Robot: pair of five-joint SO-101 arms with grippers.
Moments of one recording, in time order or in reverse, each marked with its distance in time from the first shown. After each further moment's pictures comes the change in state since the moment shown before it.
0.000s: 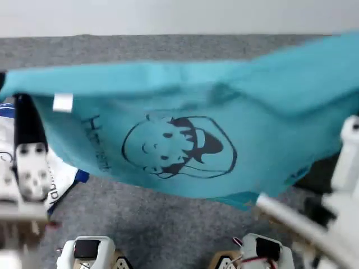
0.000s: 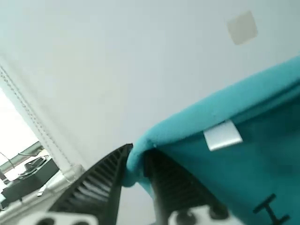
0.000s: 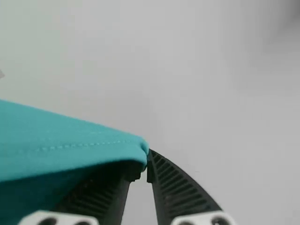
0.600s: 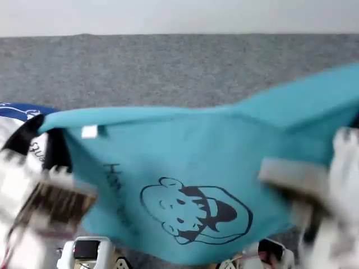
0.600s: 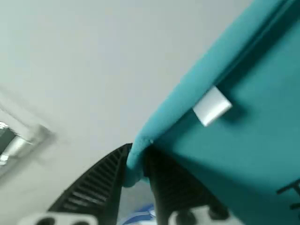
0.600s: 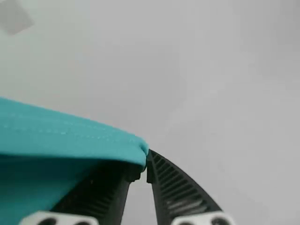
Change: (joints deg) left arm 0.0 -8.5 22.3 7.6 -6.9; right arm 4.2 1.1 7.3 8.9 0.4
